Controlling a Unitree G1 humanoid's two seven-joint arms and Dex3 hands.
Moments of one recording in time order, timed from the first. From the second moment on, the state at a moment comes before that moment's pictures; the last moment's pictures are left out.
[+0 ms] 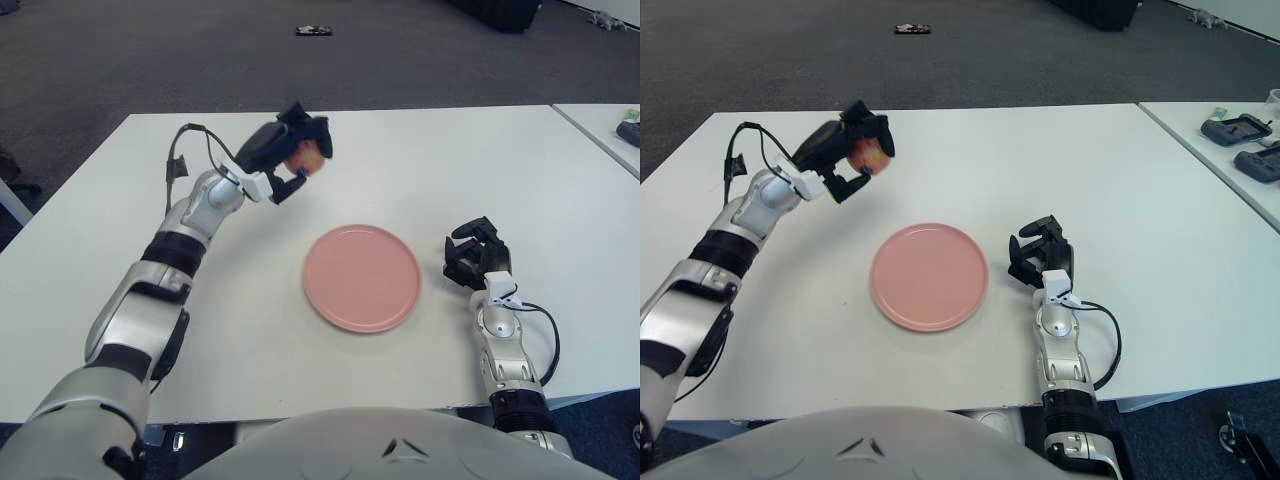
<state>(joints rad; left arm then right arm) -0.61 0.41 -0.28 0.53 0.33 -0.77 -0.17 0.06 -0.07 -0.11 0.23 -0.14 -0.26 -0.24</state>
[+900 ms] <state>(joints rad) -0.46 0.34 -0.50 0.51 0.53 -0.87 -0.32 0.06 -0.06 -0.10 0.24 -0.14 -0.25 -0.25</state>
